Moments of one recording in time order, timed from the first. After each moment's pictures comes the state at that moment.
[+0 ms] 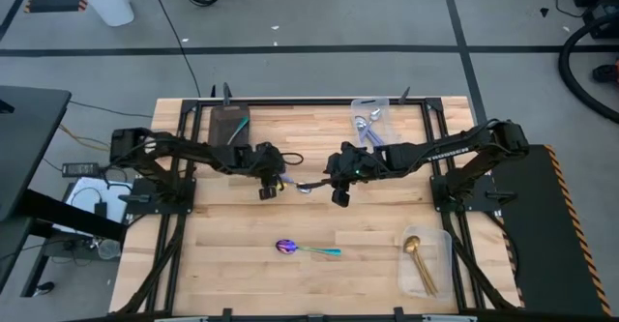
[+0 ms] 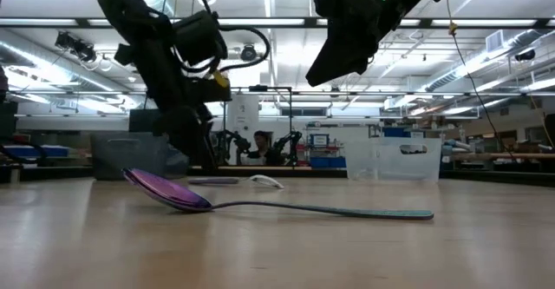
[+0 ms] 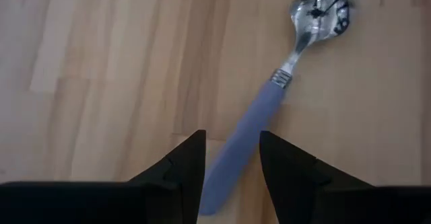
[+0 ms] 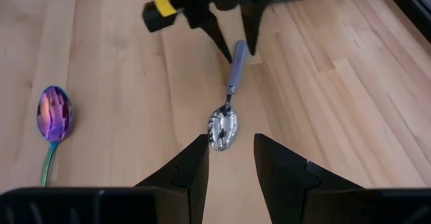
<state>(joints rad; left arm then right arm) 0.16 1.58 0.72 -0.12 -0.13 0.11 0.05 1.50 1.01 -0.24 0.19 0.19</state>
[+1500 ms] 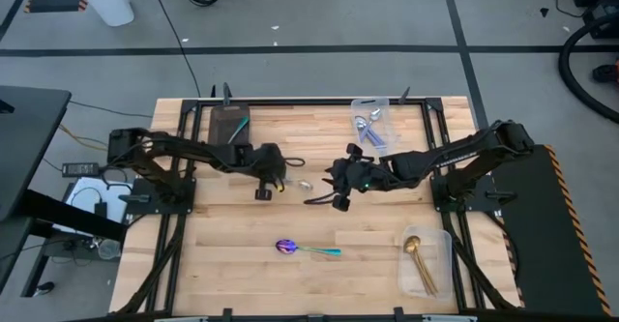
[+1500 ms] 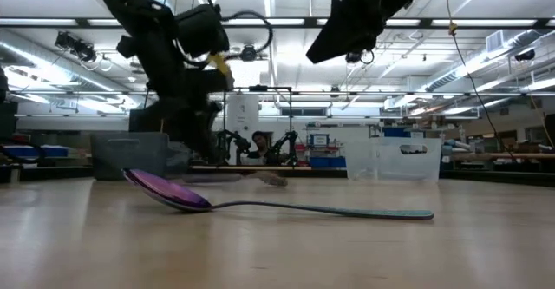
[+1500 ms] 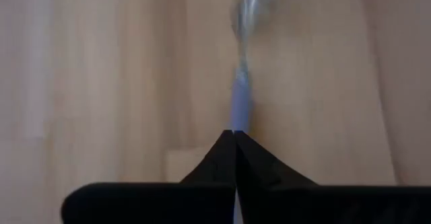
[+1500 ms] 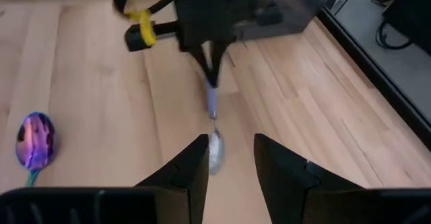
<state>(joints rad) 0.15 1.57 0.76 -0.20 -0.06 0.32 0.16 1.47 1.01 -0.22 0.43 0.20</state>
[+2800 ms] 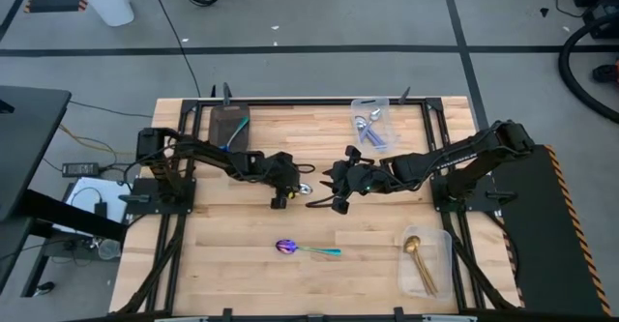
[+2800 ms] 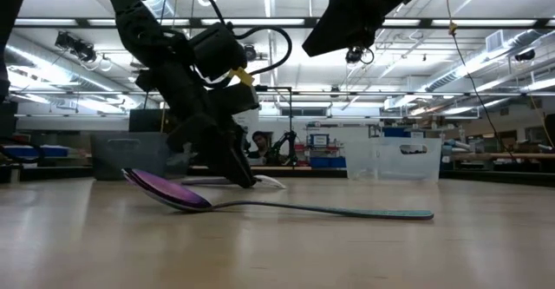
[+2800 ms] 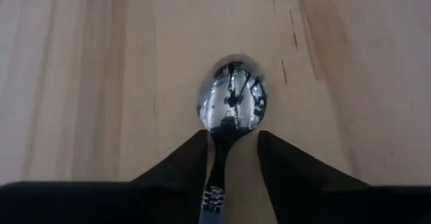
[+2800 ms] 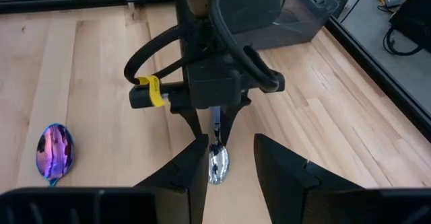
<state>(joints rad) 0.13 1.80 0.77 0.15 0.07 0.23 0.19 1.47 1.01 -0.18 0.44 0.21</state>
